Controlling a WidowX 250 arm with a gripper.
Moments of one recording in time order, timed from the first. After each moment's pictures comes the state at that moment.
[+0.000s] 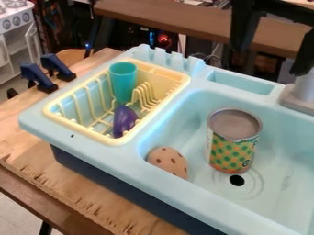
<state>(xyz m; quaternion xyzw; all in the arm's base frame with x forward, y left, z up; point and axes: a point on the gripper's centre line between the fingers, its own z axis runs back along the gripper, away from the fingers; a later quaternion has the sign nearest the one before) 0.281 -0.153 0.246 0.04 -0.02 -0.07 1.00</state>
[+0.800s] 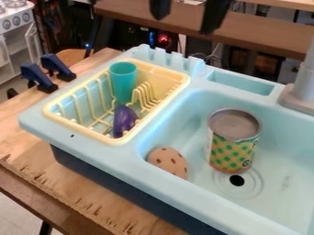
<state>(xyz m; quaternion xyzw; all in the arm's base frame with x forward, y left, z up) 0.297 -0.065 0.256 0.06 -0.02 0.00 1.00</state>
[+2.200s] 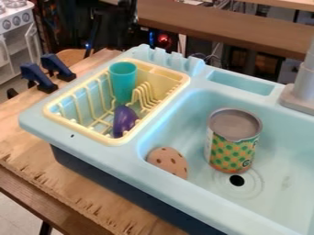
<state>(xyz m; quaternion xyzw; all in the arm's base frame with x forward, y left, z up) 0.304 0.054 0.213 0.06 -0.02 0.06 1.00</state>
